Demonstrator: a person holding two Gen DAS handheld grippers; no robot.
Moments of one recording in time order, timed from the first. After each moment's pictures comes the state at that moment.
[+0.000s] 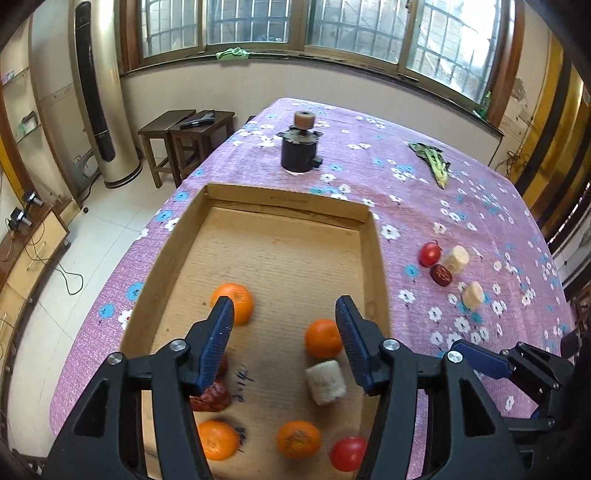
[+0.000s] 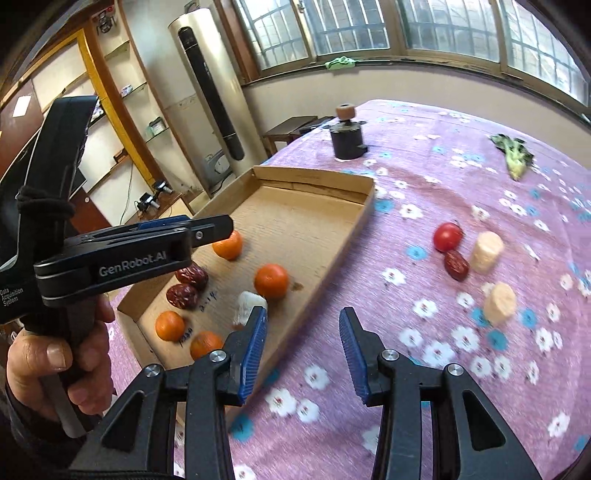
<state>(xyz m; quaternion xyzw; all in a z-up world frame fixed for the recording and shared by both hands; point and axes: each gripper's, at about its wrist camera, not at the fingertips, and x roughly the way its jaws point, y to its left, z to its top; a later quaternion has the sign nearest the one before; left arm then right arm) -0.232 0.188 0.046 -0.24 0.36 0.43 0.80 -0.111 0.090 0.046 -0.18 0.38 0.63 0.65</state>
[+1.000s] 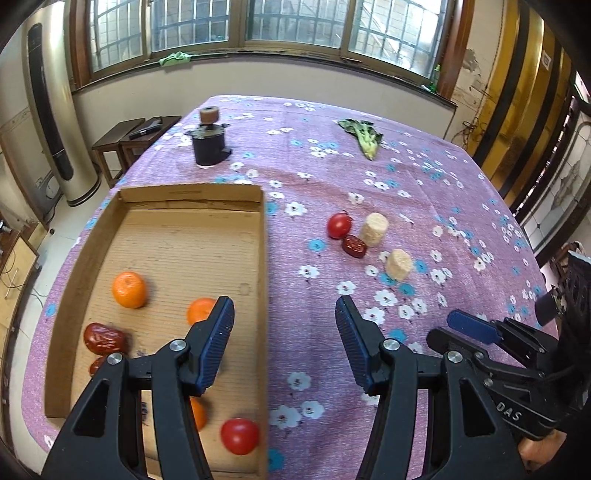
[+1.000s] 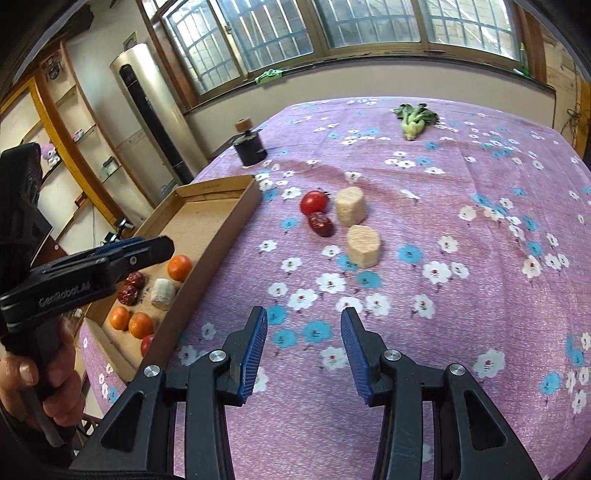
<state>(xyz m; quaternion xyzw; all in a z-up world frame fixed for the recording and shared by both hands) -0.171 0.124 0.049 -0.22 0.38 0.35 0.83 -0.028 0.007 0.035 -0.13 0.41 0.55 0.71</state>
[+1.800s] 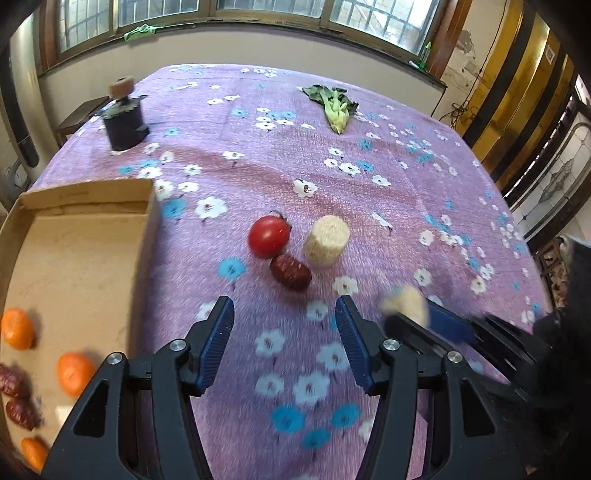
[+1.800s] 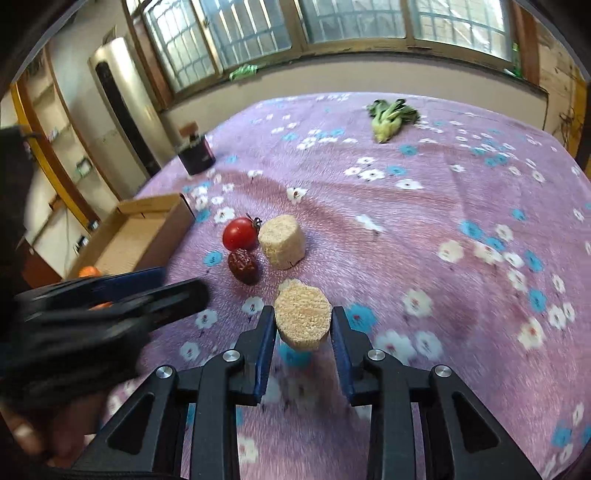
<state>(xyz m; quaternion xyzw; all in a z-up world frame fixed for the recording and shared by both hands) -0.062 0.148 -0.001 -0.25 0.41 0.31 0.82 0.036 0.046 0.009 -0.14 0.41 0.53 0.73</state>
